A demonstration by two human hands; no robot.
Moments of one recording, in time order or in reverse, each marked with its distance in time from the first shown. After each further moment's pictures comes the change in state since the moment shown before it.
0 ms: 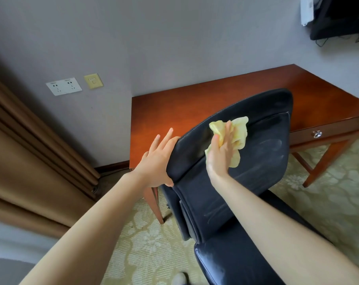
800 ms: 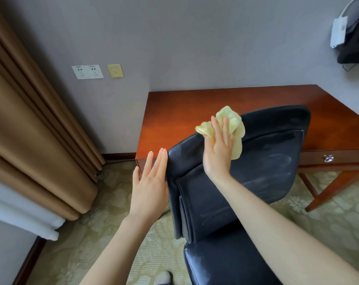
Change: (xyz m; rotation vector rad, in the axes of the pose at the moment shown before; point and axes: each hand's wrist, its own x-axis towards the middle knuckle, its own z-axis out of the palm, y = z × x) left_hand -0.075 0.034 0.055 -0.039 0.450 -0.329; right_hand 0.000 -0.013 -0.004 -0.372 -0.257 -0.385
